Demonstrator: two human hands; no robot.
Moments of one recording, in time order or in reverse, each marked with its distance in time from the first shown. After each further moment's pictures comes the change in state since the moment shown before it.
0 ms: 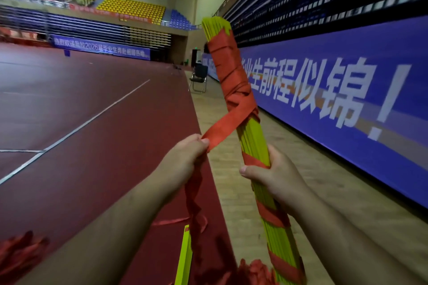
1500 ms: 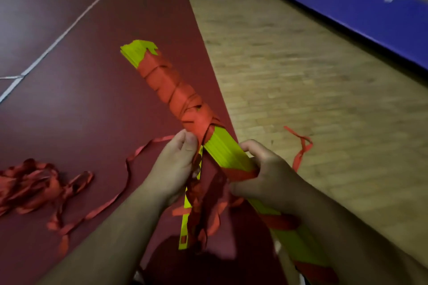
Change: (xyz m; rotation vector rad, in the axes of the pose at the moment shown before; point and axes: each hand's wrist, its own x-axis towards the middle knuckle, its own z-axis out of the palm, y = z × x) left_hand -0.005 -0.263 0.071 -0.247 0.045 -0.364; right_hand 0.006 0.249 0.065 -0.037 -0.351 0.327
